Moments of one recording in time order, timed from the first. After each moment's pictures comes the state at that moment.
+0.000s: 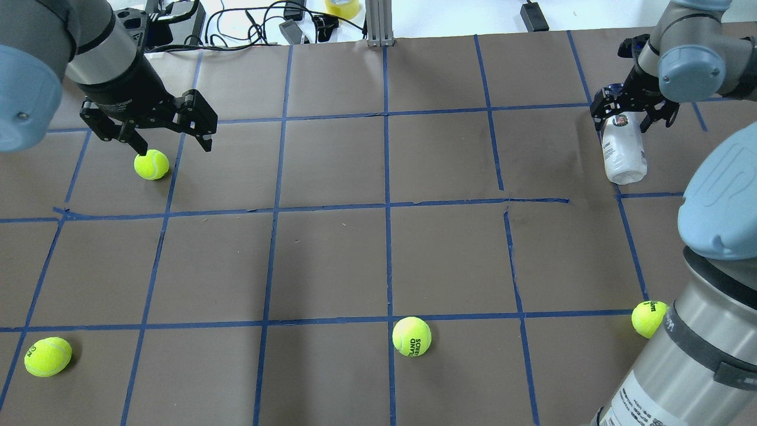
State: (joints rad) left arm -1.50 -1.58 -1.62 -1.50 1.61 0.02; right arm 1.21 -0.91 1.39 -2.00 -1.62 -0.22
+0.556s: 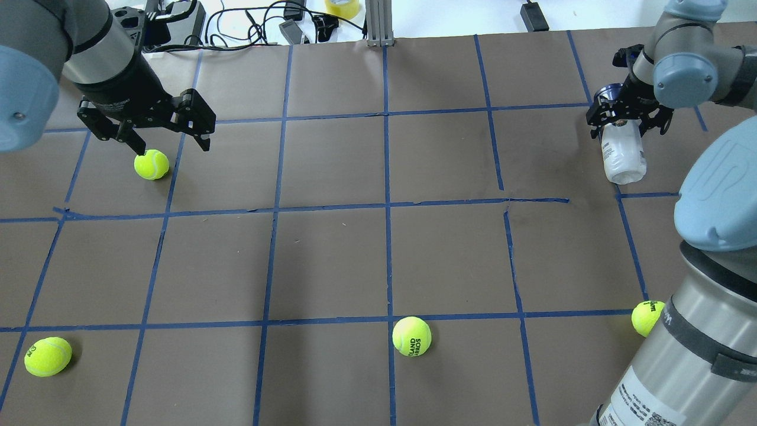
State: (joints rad) left arm -1.49 -1.57 -1.62 -1.50 1.61 0.03; right arm 1.21 -0.88 1.40 -2.01 -1.62 -0.23
